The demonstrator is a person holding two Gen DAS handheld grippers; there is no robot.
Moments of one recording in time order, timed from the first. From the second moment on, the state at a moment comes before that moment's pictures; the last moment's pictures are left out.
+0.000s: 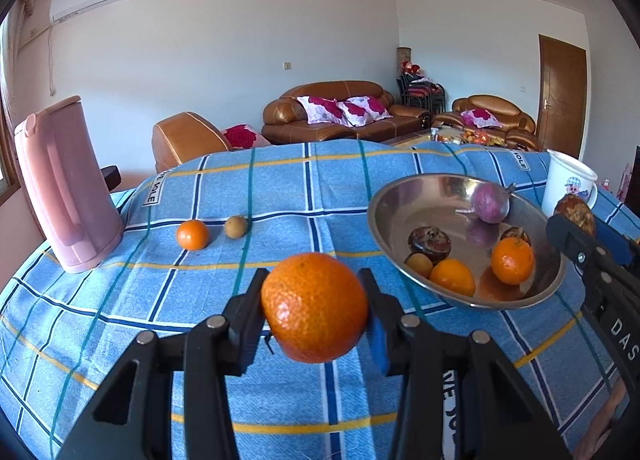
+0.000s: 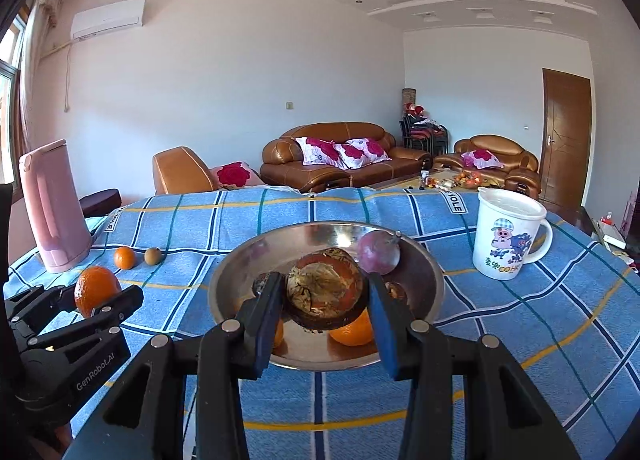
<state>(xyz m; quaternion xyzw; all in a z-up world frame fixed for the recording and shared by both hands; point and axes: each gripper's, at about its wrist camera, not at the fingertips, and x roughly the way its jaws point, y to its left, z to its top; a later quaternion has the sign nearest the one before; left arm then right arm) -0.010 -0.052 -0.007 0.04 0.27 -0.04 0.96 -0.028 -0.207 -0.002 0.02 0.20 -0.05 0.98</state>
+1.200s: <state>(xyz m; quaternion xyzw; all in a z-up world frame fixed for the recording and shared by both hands) 0.071 -0.166 -0.010 0.04 0.30 -0.11 0.95 0.051 -0.301 -0.003 0.05 0.22 -0.11 0.97</state>
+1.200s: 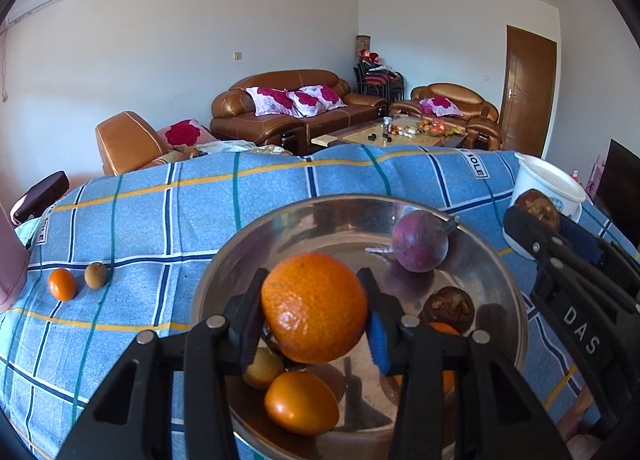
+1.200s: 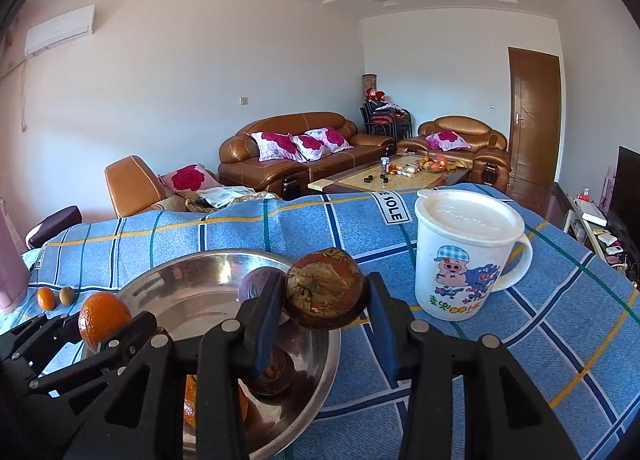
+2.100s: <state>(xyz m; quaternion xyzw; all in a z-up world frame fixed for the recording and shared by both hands) 0.113 -0.179 -0.021 0.03 0.34 -0.10 0.93 0.096 -0.287 -0.022 0.02 0.32 -0.06 0.94</state>
